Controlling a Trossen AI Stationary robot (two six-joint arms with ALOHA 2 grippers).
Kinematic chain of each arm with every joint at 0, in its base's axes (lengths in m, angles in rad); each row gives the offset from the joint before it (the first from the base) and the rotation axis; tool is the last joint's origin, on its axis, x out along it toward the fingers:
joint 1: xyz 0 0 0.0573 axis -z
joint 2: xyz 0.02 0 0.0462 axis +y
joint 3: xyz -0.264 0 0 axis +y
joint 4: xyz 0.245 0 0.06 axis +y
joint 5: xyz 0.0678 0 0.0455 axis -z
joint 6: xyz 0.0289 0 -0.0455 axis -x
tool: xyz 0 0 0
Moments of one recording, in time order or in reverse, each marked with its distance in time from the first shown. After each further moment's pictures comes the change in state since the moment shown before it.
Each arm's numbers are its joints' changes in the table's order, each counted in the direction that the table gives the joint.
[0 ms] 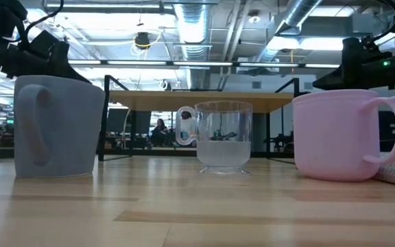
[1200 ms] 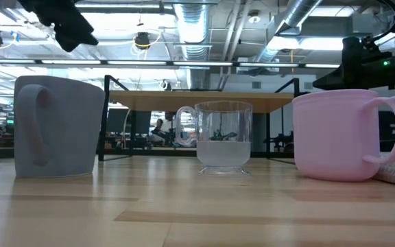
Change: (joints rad) left arm 0.181 0.647 -0.668 0.475 0.517 -0.115; right arm 0.000 0.000 0.000 0.000 0.000 -0.026
